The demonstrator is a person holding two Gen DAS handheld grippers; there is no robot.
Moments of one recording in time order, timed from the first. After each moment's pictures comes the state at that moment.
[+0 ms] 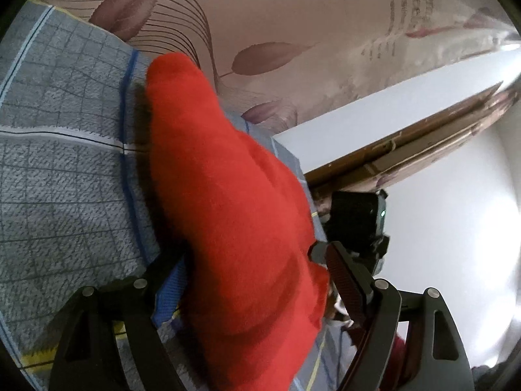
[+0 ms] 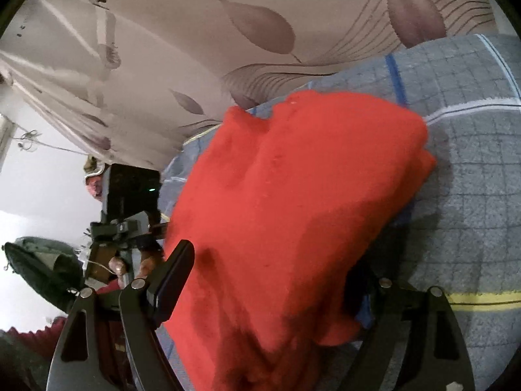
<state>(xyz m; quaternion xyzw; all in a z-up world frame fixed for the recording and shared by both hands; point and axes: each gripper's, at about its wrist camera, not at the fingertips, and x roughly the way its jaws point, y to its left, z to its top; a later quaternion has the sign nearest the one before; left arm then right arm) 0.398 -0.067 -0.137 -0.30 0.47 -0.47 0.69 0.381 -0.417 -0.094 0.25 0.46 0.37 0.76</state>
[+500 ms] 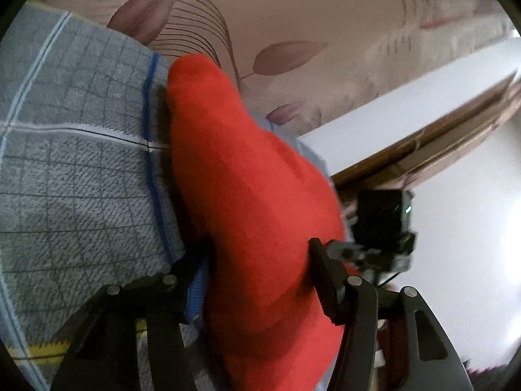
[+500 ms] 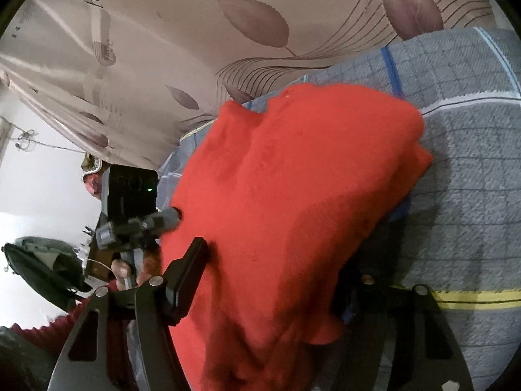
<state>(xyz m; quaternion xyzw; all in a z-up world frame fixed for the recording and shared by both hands) 0.389 -0.066 -0.138 -0.25 0.47 -0.42 0.73 0.385 -0.418 -0.096 0.26 0.48 0.36 0.75</state>
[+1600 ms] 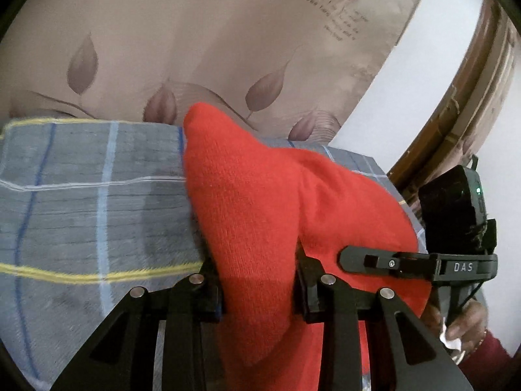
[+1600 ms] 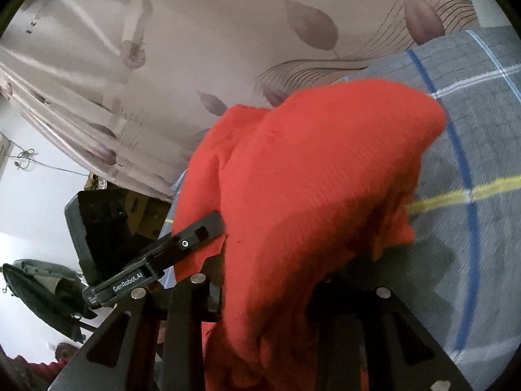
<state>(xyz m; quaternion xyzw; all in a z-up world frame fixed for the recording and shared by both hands) 0.297 -0.069 -0.064 -0.08 0.39 -0.29 0.87 0.310 -0.361 -0.053 0.30 0.44 0.33 0.78</state>
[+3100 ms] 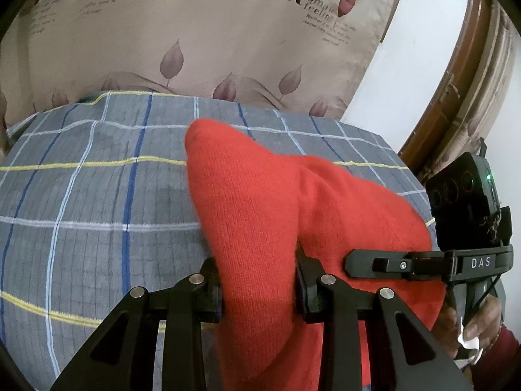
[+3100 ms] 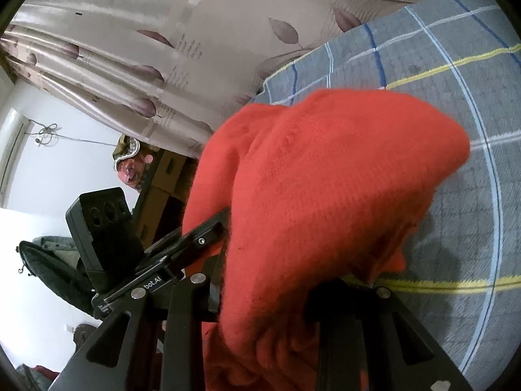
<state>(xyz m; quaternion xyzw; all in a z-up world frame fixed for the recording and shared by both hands) 0.126 0.032 -0.050 -0.05 0.39 -0.23 0.89 0.166 -0.251 -0.037 0.30 0.47 0.38 0.74</state>
